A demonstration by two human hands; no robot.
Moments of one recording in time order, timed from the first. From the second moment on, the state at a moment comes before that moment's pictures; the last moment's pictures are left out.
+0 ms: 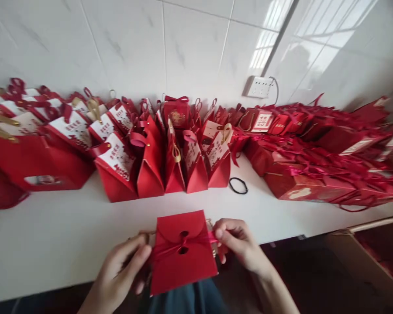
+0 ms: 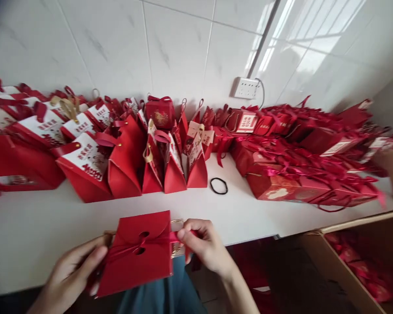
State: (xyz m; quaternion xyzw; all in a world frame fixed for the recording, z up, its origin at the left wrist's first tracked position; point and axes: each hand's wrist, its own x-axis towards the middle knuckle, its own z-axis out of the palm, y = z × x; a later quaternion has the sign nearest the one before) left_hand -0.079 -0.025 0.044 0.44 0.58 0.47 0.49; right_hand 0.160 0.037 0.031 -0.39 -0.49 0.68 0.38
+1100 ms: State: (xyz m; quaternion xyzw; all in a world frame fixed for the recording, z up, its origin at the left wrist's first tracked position) left_hand -0.063 -0.021 0.132 0.72 0.50 0.32 0.36; right_hand 0.118 0.013 0.085 -0.41 -0.68 0.41 0.45
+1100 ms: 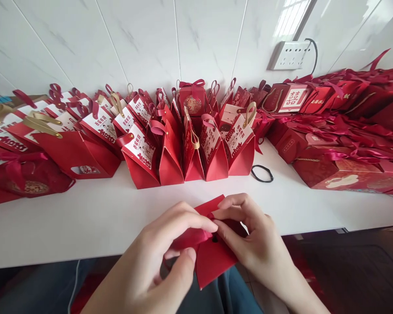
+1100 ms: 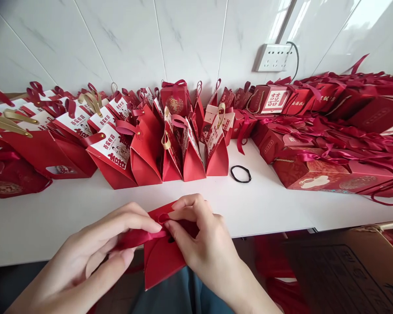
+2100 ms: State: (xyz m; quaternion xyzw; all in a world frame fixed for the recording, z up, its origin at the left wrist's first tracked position) left_hand -0.080 0.000 0.135 0.81 0.45 0.27 0.25; right_hand 0.120 0.021 0.092 -0.35 -0.77 0.37 0.38
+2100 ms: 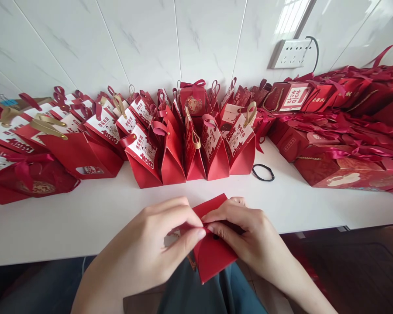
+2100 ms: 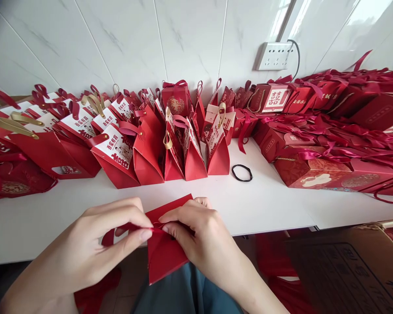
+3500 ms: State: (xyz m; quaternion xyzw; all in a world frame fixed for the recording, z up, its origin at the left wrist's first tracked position) left_hand -0.044 -0.014 0.080 0.62 0.53 0.44 0.38; right_hand 0.112 0.018 0.087 -0.38 -0.69 0.39 0.48
